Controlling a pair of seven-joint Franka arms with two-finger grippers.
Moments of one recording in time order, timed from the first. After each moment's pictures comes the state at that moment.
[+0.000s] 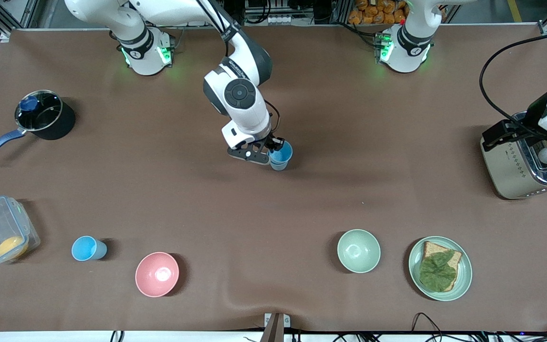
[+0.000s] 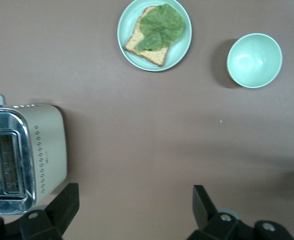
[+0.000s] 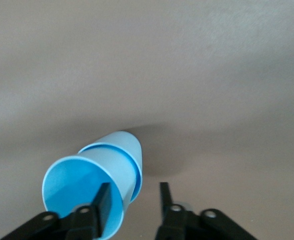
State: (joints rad) left arm -0.03 0.09 -0.05 -1.51 0.04 1.61 -0.18; right arm 0.79 0.50 -0.03 -1.71 0.17 2.24 0.97
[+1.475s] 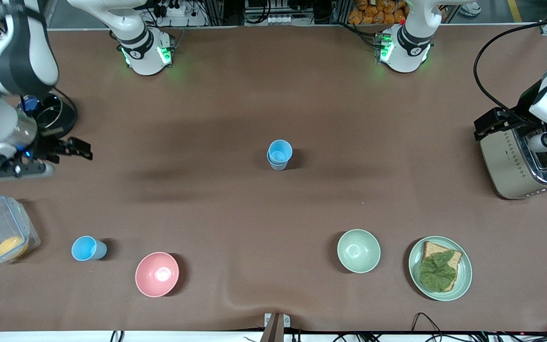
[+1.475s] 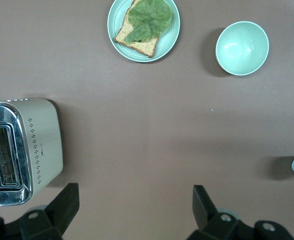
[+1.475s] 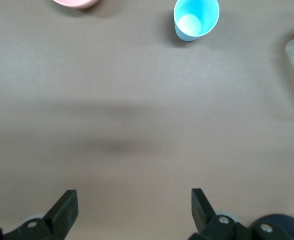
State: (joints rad) left arm -0.04 0.07 -0.07 -1.50 0.03 1.57 -0.18; right arm 0.05 -0.02 -0.08 -1.92 0.04 1.88 -0.11
